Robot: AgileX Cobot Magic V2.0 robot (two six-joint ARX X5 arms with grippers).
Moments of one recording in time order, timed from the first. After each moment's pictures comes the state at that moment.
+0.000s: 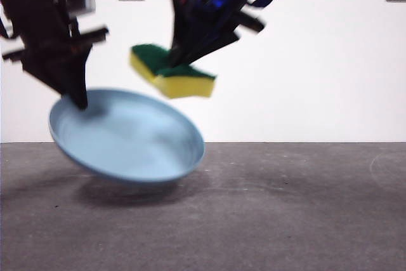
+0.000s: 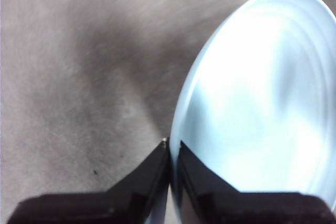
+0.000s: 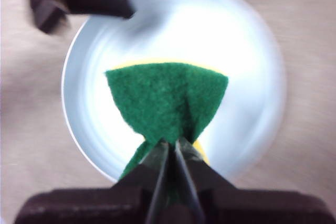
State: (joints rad) left arm -0.27 1.58 1.22 -0.65 0.10 0.07; right arm 0.83 1.54 1.19 -0.38 0.03 0.04
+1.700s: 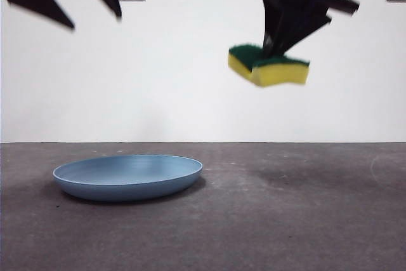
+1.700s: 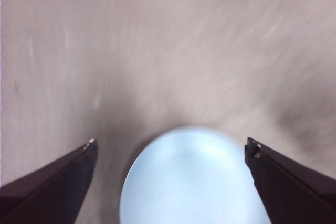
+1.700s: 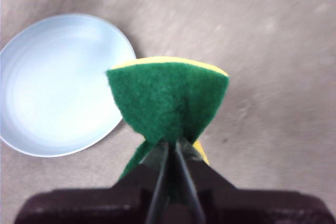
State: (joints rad) left arm -0.33 1.29 1.22 -0.49 0.04 -0.10; right arm 0.60 1.43 1.19 -0.59 0.08 0.13
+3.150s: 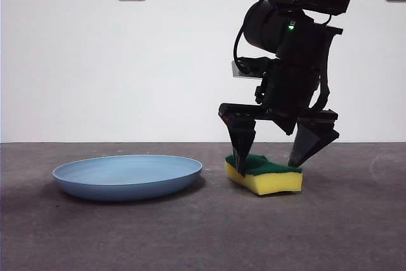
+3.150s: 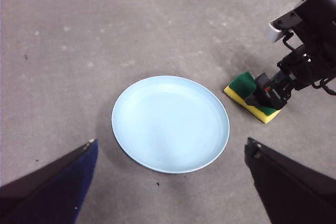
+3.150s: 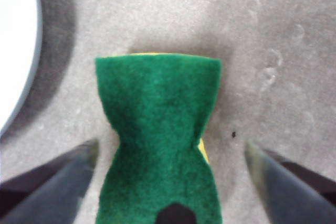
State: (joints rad) left arm -0.43 0.54 0.76 -0.68 0.00 -0.12; right arm 0.54 1.83 1.19 -0.46 0.05 0.14
